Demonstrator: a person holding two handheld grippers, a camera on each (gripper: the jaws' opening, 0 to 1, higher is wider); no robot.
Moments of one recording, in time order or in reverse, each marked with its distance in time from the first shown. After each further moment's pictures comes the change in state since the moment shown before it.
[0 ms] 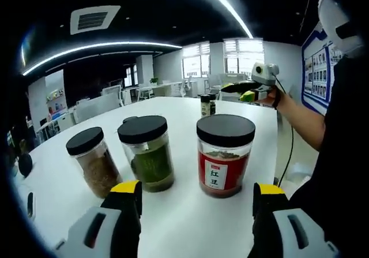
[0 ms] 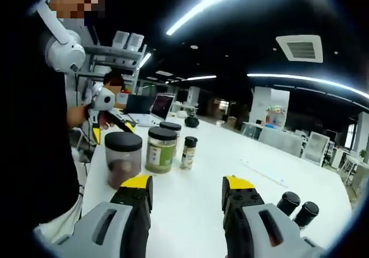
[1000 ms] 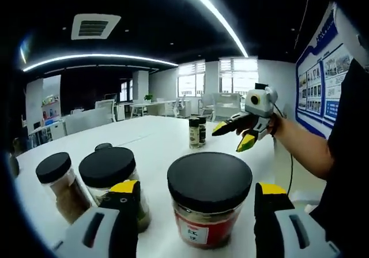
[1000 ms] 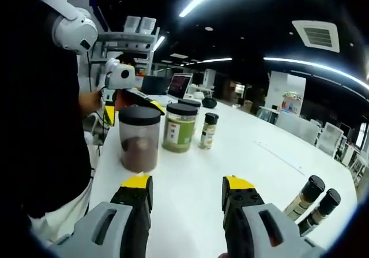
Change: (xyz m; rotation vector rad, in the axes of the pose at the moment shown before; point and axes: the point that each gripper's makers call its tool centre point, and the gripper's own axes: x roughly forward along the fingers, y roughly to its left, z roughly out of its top) left arm 0.056 -0.036 0.049 0.042 -0.153 -0.085; right arm 0.013 0.030 -0.028 0.007 0.093 0.122
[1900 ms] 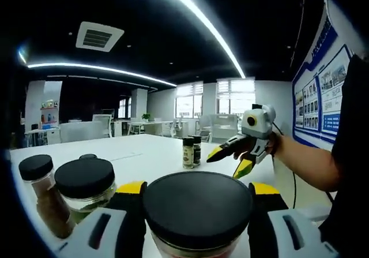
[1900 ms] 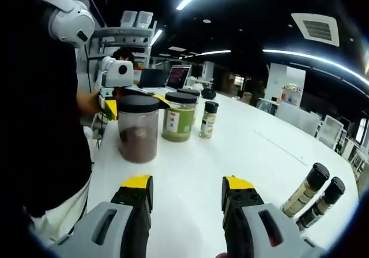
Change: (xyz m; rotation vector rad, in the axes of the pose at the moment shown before) left arm 0.030 -0.002 0.009 -0.016 -0.156 0.021; right arm 0.002 0.000 -0.019 0.022 0.060 -0.003
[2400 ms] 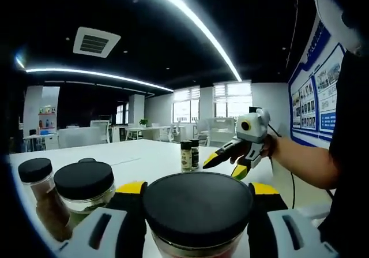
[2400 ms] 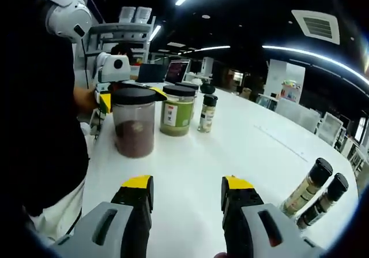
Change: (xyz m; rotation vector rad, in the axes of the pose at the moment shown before) left arm -0.002 -0.002 0.001 0.015 -0.032 -0.015; right arm 0.004 -0.004 -0.012 0.004 0.033 -0.004
